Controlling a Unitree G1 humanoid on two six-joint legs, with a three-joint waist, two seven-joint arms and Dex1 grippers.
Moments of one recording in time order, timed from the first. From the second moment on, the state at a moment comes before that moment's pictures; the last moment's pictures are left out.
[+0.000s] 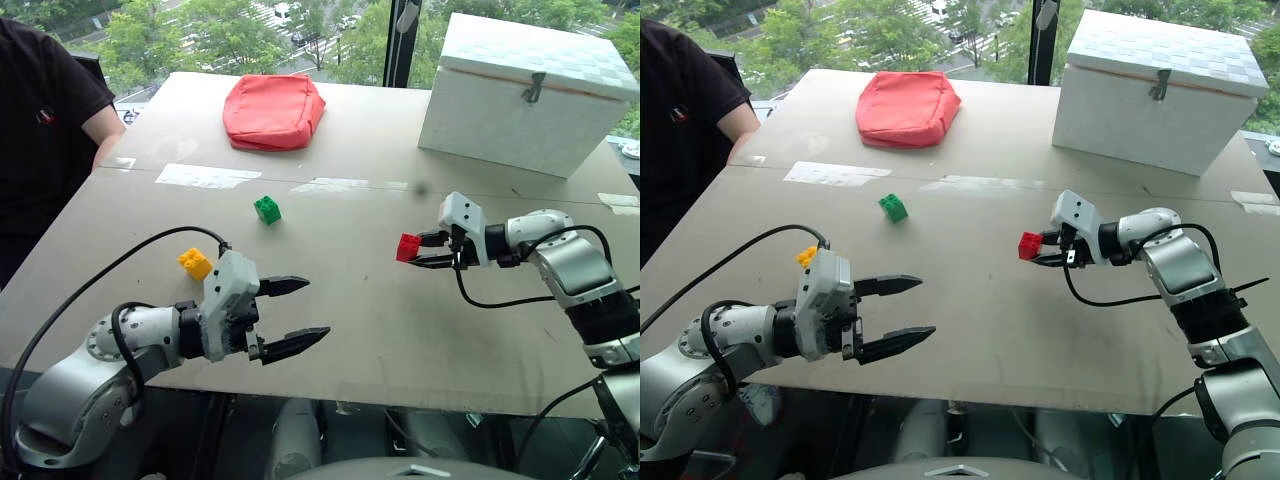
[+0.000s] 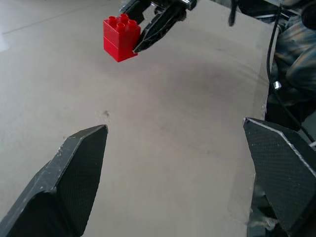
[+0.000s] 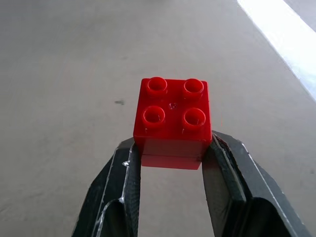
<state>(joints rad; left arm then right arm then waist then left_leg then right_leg) 0.12 0.84 0.22 -0.68 -0.77 0.64 -0.90 -0.66 -0.67 0.31 0.15 0.24 0.40 1.16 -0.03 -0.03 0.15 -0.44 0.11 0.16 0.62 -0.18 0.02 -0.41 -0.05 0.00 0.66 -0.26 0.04</state>
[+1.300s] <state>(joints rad) 0.20 0.81 0.37 -0.65 -0.78 0.64 -0.82 -0.83 -0.53 0.29 0.55 0.11 0.03 1.38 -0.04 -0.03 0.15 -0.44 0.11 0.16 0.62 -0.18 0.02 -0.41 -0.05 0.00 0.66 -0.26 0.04</state>
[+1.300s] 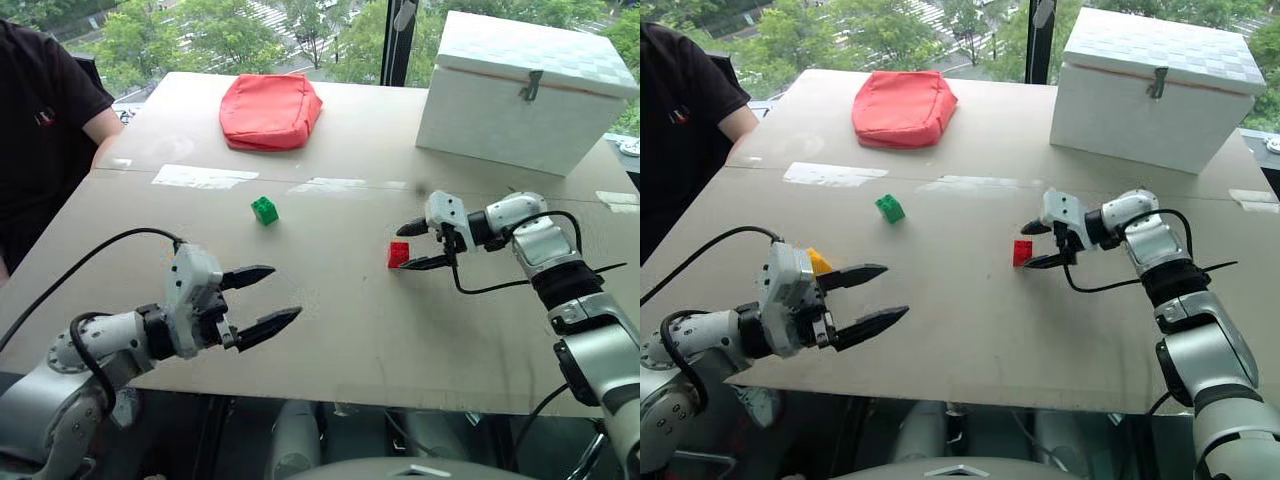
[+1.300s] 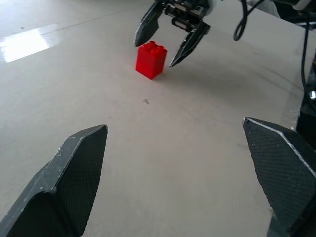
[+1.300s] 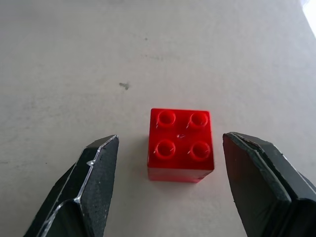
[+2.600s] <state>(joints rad) -0.95 0.65 -0.15 0.96 -0.10 0.17 -0.99 0.00 -0.75 -0.34 -0.79 0.72 0.69 0.75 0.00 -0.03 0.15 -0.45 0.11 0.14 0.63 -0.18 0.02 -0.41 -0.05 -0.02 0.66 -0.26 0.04</state>
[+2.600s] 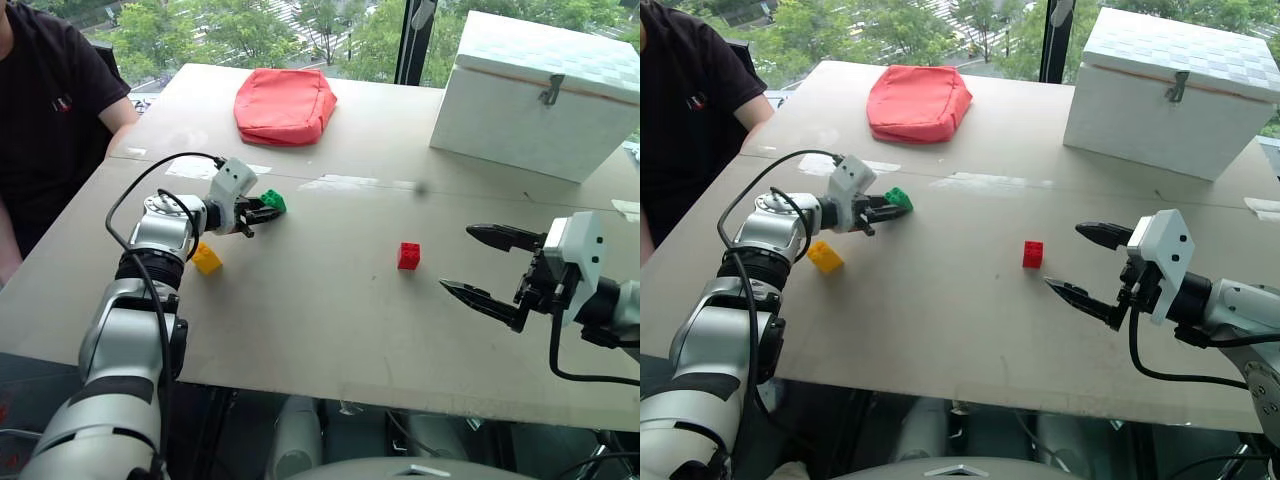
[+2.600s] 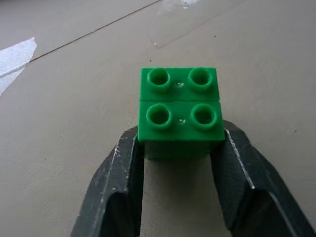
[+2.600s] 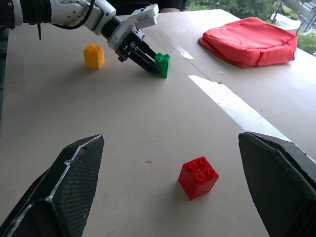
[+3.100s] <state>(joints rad) -0.91 0.53 -0.29 0.64 -0.08 0.12 -1.46 0.25 -0.77 -0.50 -0.85 0.75 0.62 0.76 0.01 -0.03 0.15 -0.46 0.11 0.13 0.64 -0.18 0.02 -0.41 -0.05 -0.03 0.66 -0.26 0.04</state>
